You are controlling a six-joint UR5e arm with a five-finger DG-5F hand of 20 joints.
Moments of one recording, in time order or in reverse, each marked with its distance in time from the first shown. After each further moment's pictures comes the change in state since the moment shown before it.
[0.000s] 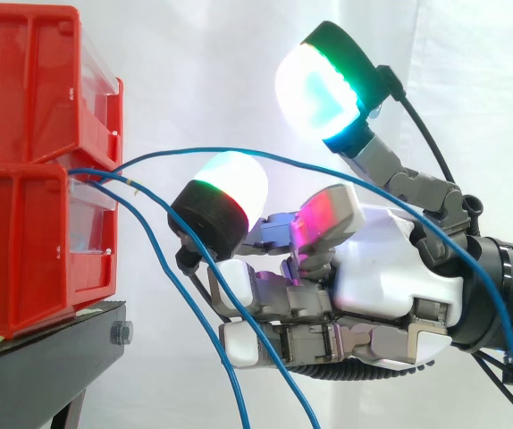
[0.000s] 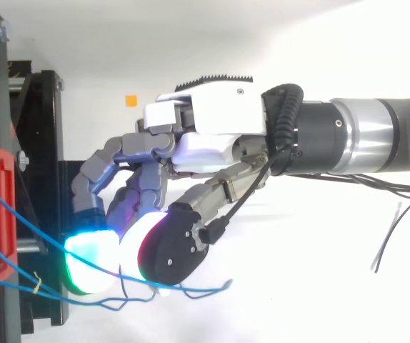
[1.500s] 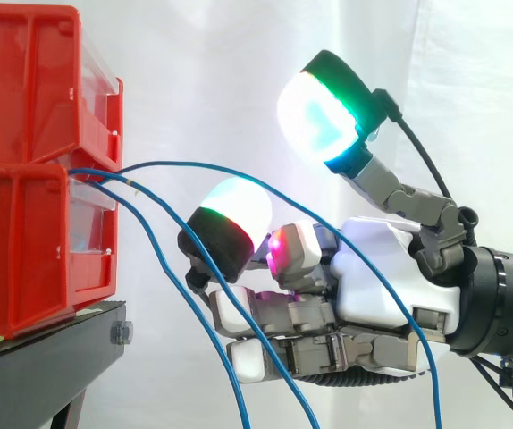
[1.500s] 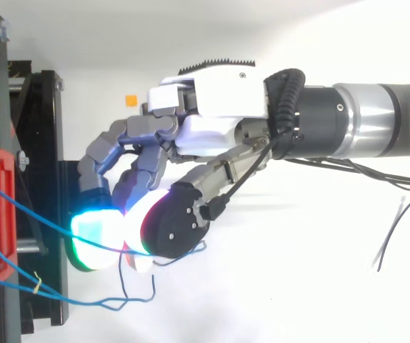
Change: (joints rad) arm -0.024 -0.003 -0.001 -0.016 -0.023 -0.009
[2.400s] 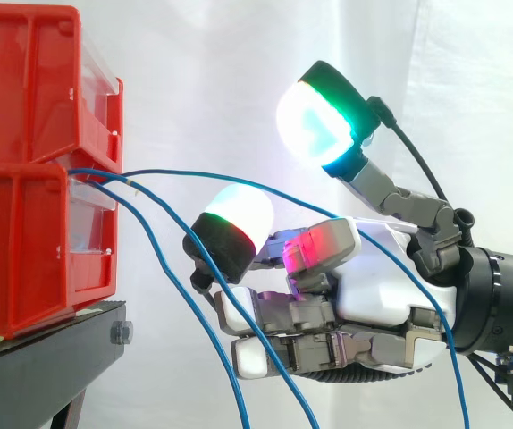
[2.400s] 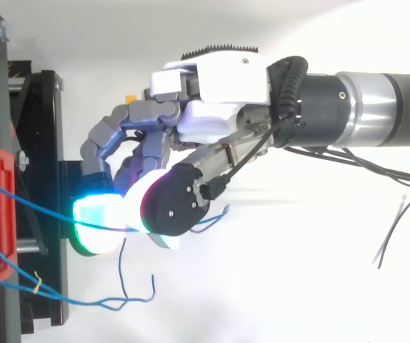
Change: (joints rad) arm -0.015 0.000 0.000 0.000 -0.010 -0.009
